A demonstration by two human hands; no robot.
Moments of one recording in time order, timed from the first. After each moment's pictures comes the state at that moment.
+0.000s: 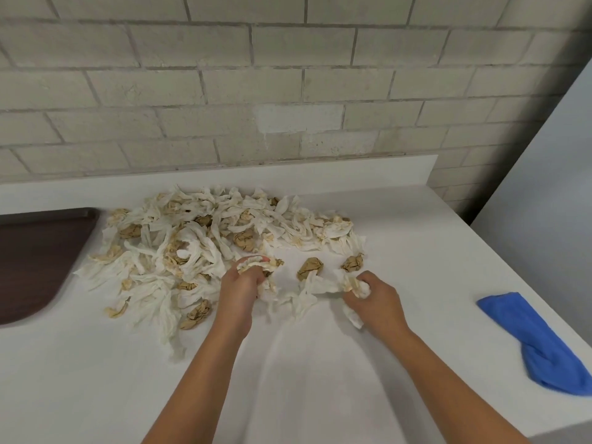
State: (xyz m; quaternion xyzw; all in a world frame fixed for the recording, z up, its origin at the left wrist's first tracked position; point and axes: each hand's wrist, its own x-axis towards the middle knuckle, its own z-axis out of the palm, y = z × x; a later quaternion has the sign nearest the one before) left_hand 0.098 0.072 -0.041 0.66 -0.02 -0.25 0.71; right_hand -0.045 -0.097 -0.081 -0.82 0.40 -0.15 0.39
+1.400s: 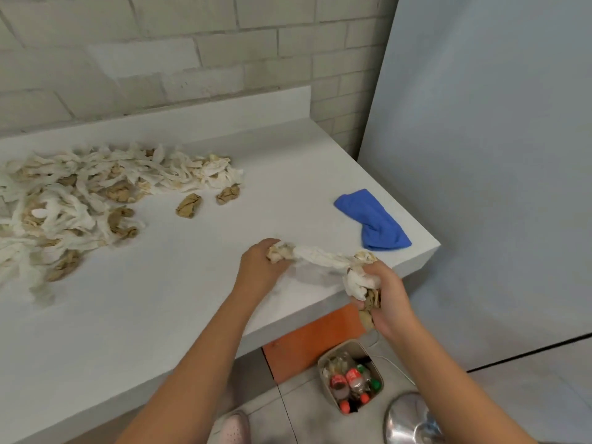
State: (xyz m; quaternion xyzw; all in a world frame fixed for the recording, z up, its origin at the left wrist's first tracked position) left_hand -0.119 -0.019 -0.092 0.80 -0.37 -0.24 0.41; right_hand -0.313 -0.105 -0.096 -0.41 0.36 -0.30 0.78
